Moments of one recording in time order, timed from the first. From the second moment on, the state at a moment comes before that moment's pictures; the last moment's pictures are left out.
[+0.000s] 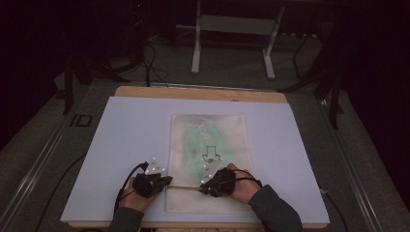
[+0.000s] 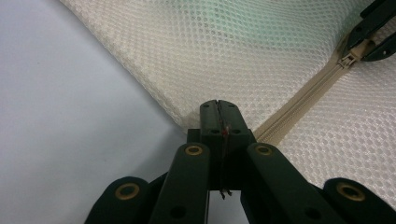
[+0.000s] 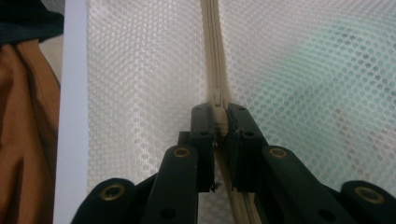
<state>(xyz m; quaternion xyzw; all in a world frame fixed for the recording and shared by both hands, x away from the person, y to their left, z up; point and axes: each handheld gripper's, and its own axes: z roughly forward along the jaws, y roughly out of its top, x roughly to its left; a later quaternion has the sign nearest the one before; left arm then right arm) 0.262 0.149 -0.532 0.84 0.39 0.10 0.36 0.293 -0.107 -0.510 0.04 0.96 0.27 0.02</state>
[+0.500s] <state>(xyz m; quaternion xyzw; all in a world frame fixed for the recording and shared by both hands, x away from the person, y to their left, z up) 0.262 0.150 -0.532 0.84 0.39 0.09 0.36 0.293 -0.117 -0.508 0.04 0.96 0.27 0.02</state>
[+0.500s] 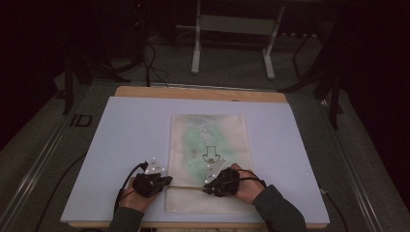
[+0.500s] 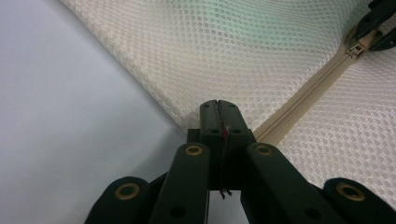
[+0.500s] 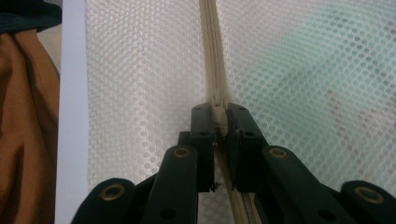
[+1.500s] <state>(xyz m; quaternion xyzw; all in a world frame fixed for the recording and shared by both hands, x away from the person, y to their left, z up) 0.263 0.150 -0.532 0.84 0.39 0.09 0.36 0.292 -0.133 -0.507 0.05 0.96 0.27 0.02</state>
